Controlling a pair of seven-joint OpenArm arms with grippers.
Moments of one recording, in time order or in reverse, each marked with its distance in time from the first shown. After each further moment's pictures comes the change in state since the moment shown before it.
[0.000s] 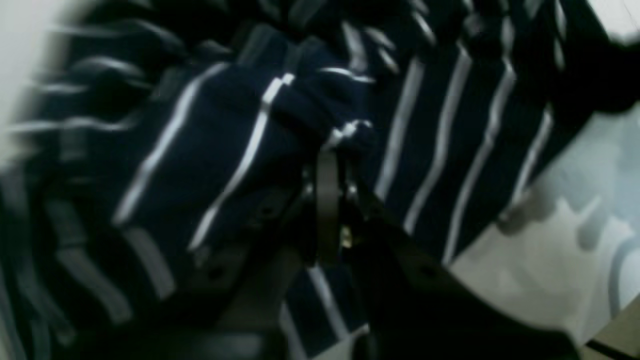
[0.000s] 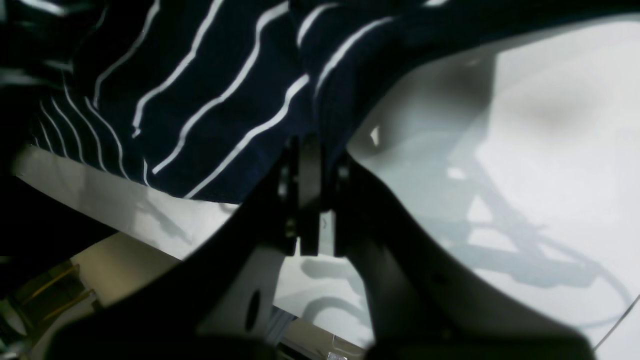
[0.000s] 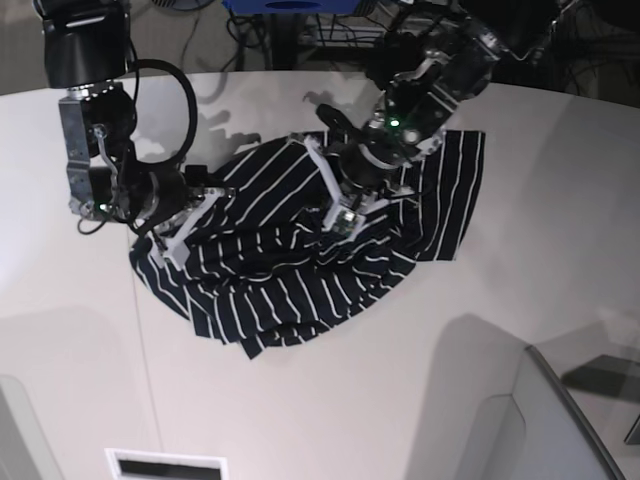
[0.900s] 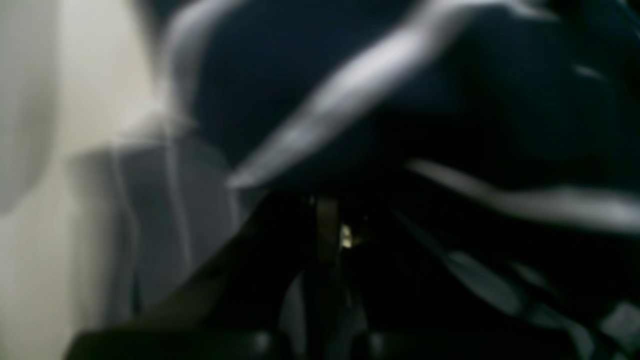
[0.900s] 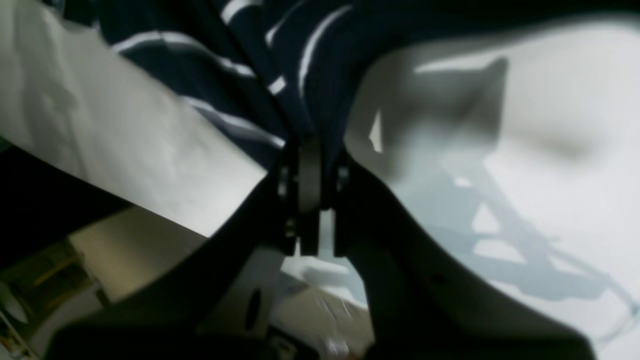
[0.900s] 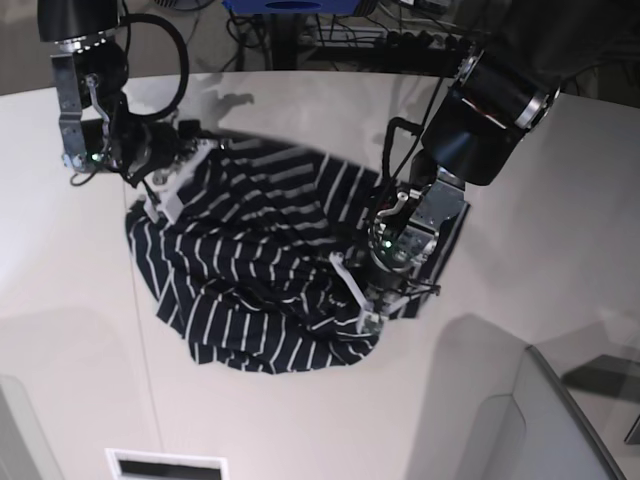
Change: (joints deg) left arm -26.4 9.9 -5.4 -47.0 -0.2 -0.2 -24.0; right arm -10.1 2.3 0.0 6.3 0.1 0.5 0.0
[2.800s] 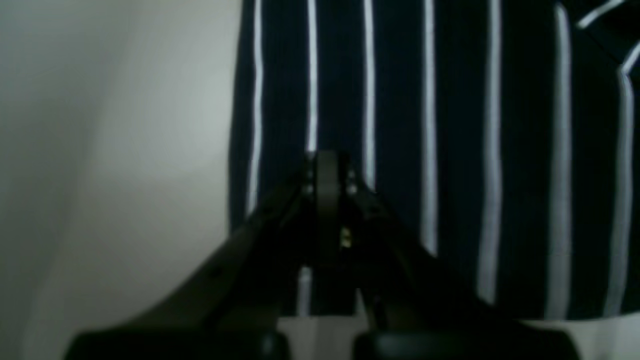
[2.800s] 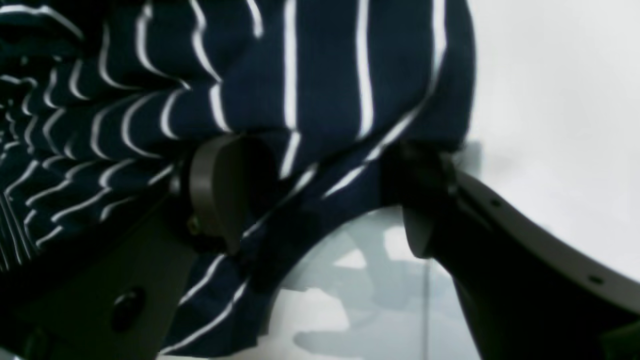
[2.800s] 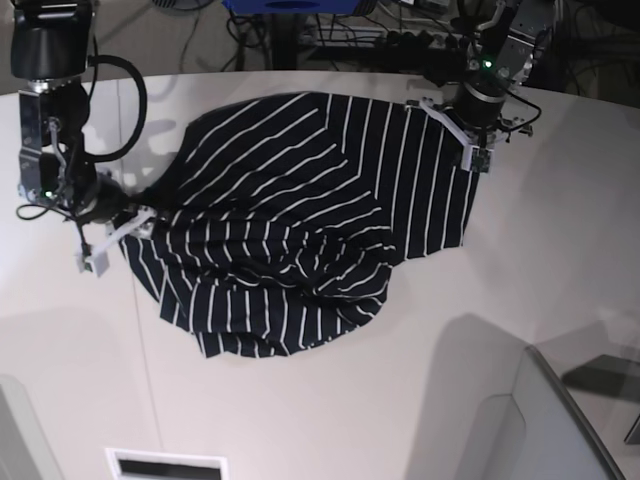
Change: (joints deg) left arm 47.3 -16.8 -18.3 46.3 0.4 0.5 4.2; right arm 8.0 3.5 8.9 -8.0 -0.4 -0.3 15.7
